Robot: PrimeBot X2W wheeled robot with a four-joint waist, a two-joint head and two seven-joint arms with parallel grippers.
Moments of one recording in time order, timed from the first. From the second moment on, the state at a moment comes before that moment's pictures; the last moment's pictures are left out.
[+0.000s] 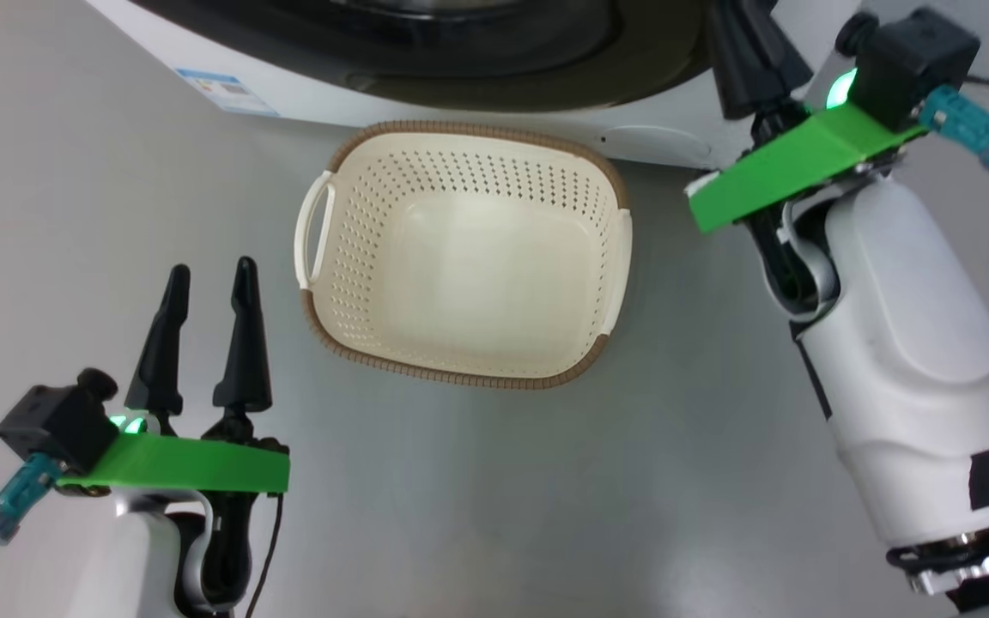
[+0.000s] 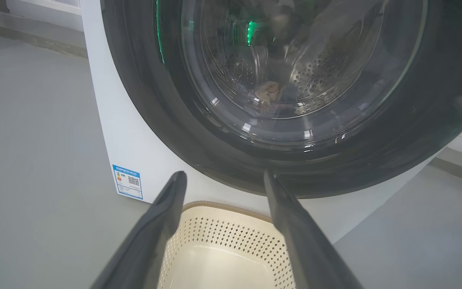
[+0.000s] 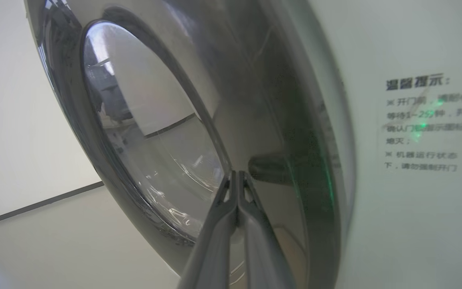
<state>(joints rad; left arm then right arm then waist) -0.31 0.05 -0.11 0.11 -0.51 -0.13 -0.26 -0.92 -0.10 0.22 0.49 0.32 0.14 -0.26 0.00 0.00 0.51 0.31</state>
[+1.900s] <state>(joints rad) -0.11 0.20 0.01 0.22 -0.49 -0.13 -0.26 -0.34 -0.07 0.08 0.37 0.33 0.13 -0.26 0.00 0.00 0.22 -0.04</state>
